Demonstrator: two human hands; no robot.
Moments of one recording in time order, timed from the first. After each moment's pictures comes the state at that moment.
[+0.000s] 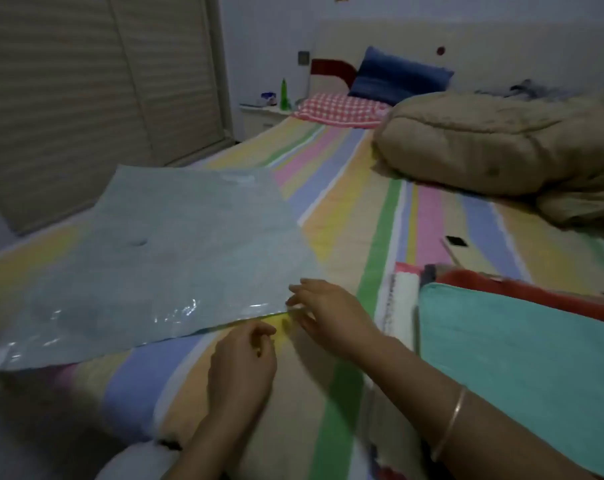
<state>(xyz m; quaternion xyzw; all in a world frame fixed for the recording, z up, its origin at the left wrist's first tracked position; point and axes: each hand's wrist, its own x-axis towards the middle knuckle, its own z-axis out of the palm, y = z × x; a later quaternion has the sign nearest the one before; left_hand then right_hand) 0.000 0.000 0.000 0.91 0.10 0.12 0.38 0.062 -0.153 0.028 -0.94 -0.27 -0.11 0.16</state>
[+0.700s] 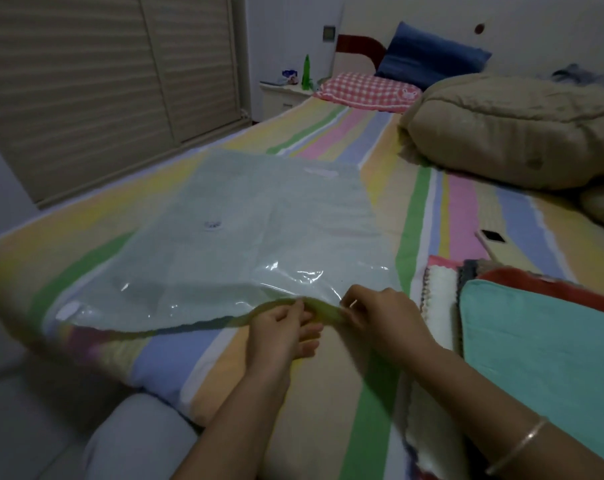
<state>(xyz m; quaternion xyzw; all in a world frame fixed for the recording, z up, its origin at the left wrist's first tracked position) 0.024 -0.009 0.008 0.62 0.23 -0.05 0.75 0.046 -0.169 0.022 -0.98 -0.14 -0.08 0.14</state>
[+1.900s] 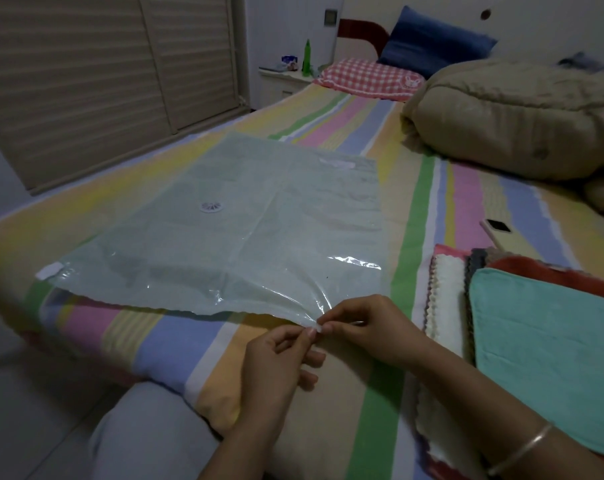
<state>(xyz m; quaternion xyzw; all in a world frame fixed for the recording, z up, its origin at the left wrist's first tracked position) -0.013 0.005 -0.032 0.64 0.13 -0.01 0.76 0.033 -0.153 0.012 -0.89 -0.16 0.09 0.42</state>
